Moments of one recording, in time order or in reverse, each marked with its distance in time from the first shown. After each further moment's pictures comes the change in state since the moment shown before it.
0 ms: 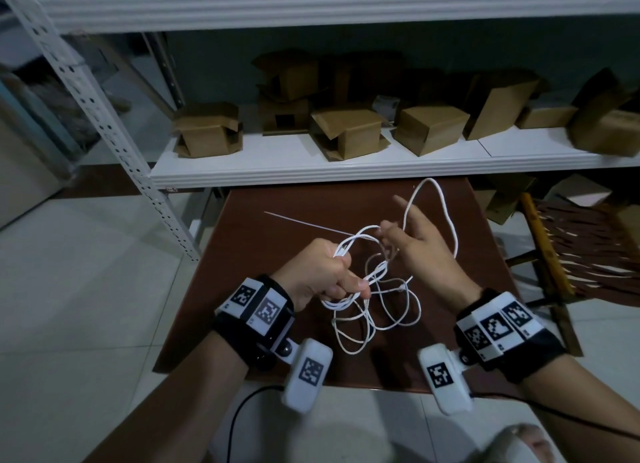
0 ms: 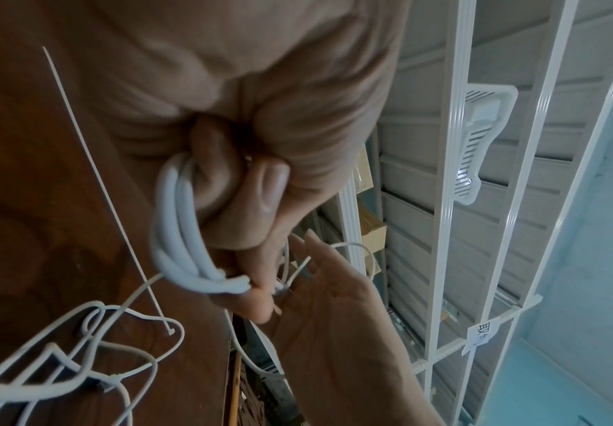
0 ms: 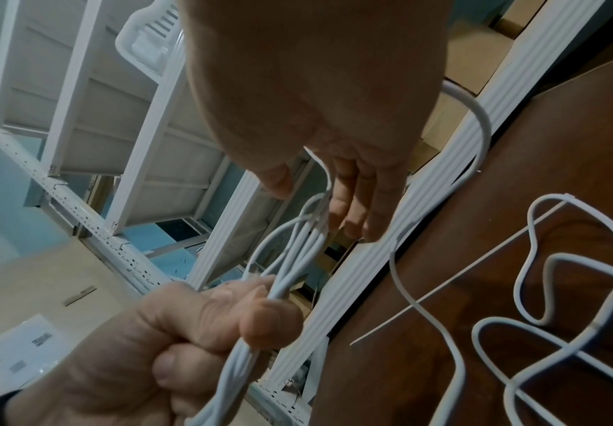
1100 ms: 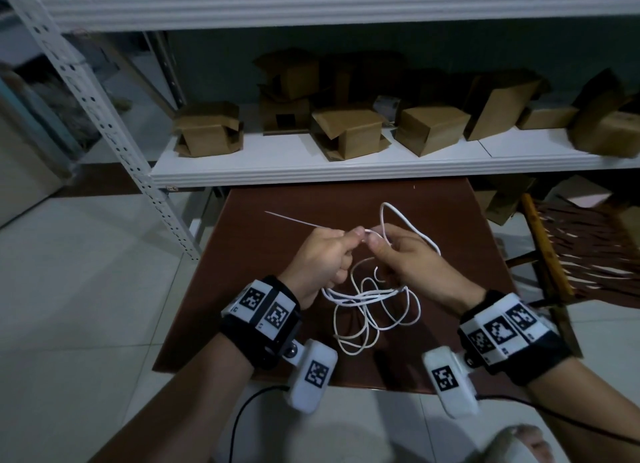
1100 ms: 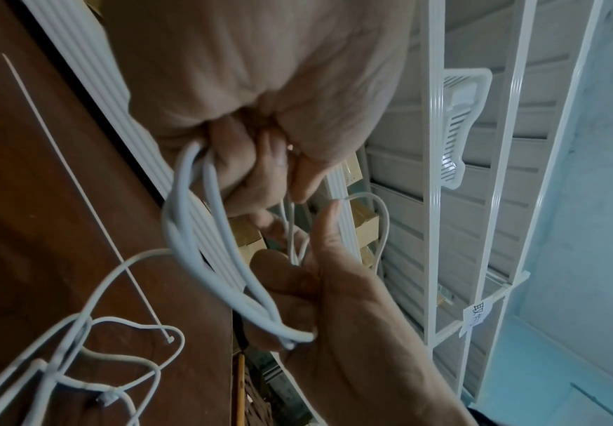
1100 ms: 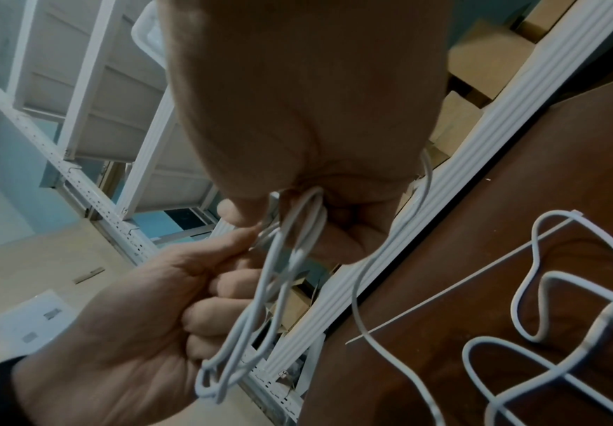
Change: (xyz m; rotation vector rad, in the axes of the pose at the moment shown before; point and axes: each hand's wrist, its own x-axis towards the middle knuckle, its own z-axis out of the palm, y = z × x) left_hand 0.009 0.006 0.011 -0.106 0.213 0.108; right_hand -0.009 0.004 -0.002 -0.091 -0.310 -0.033
